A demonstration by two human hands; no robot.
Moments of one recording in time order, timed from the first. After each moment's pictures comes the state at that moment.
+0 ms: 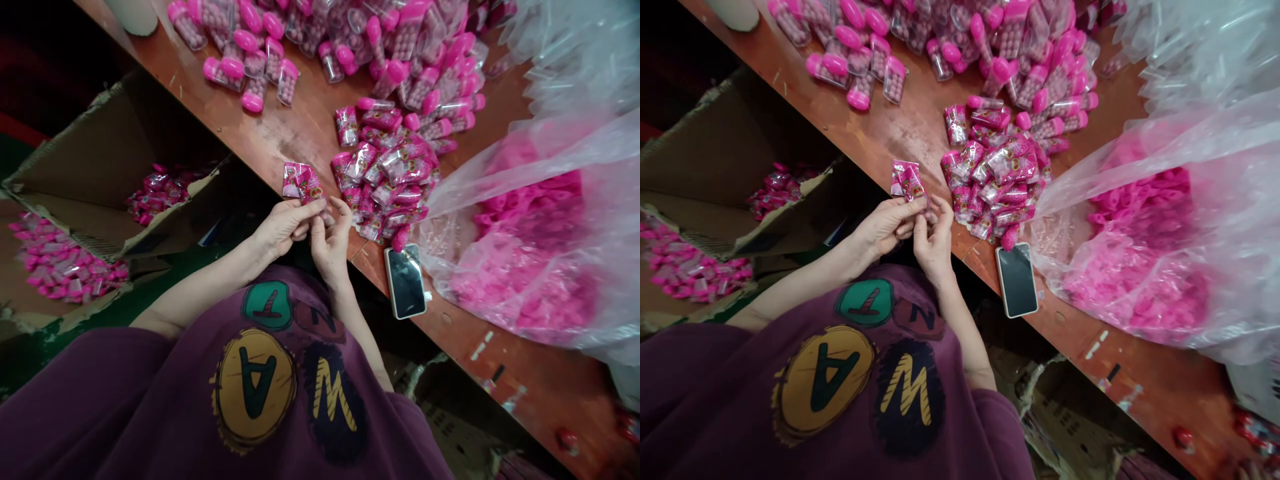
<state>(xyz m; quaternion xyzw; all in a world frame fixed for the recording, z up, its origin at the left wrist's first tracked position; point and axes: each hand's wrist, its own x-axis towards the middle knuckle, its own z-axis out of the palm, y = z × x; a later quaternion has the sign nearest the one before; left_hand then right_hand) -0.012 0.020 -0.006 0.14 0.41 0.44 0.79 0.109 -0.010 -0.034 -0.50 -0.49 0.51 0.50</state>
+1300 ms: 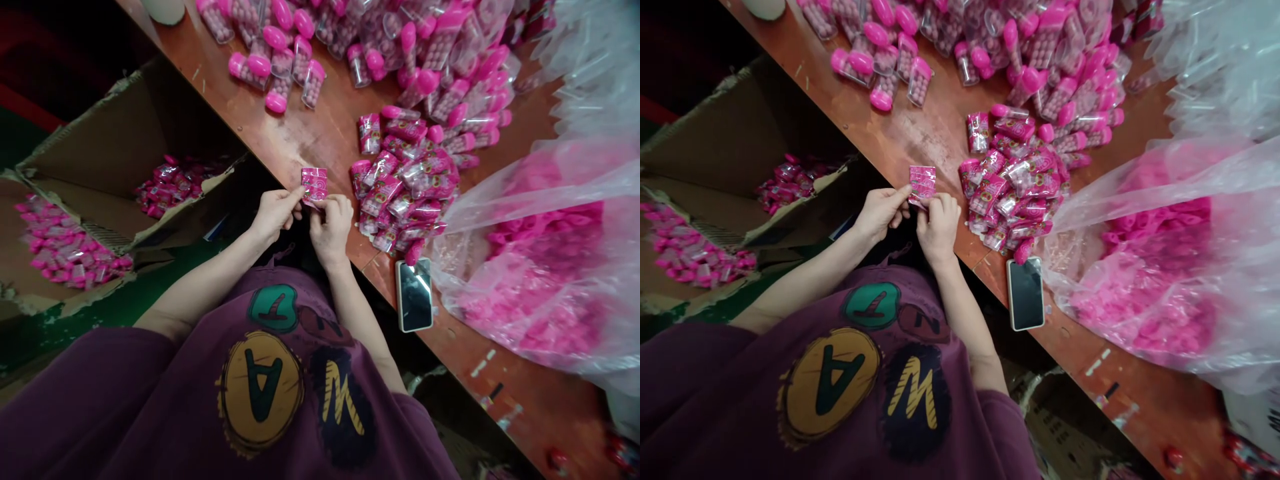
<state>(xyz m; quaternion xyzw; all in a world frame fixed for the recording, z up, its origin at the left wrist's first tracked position) -0.049 0.037 -0.034 0.20 0.62 0.45 0.61 0.095 0.034 -0.065 -0.55 -0.77 0.14 0.30</state>
